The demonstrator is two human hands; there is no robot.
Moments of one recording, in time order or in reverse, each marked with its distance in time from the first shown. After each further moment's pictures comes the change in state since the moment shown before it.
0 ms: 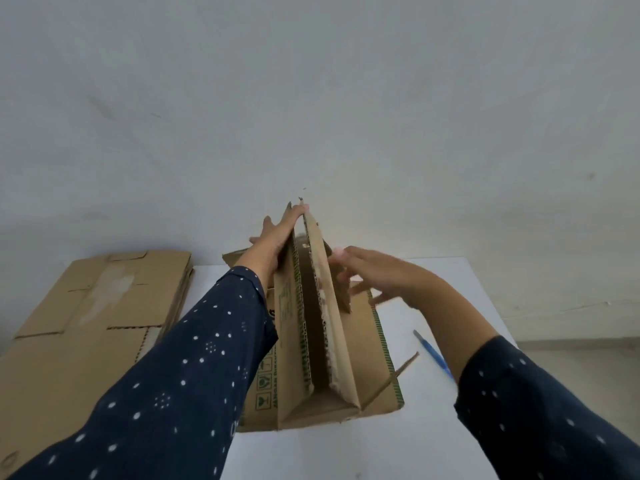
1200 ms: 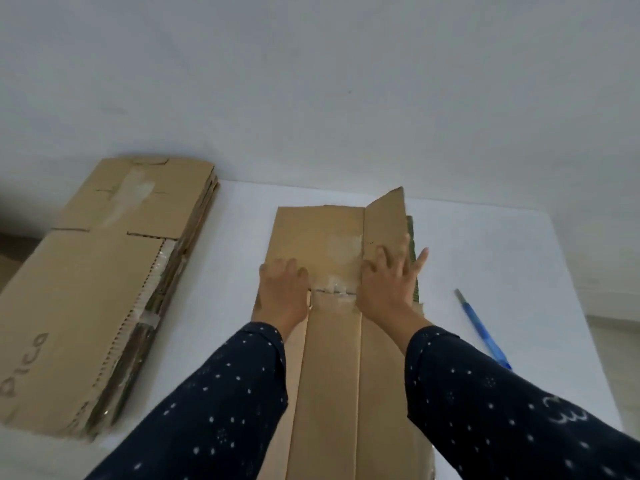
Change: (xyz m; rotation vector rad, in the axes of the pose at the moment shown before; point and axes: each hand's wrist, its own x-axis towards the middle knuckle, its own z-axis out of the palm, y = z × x) left_hand -0.017 -0.205 0.012 1.608 0.044 0.131; right_hand 0.111 0.142 0.130 -1.148 0.127 0.143
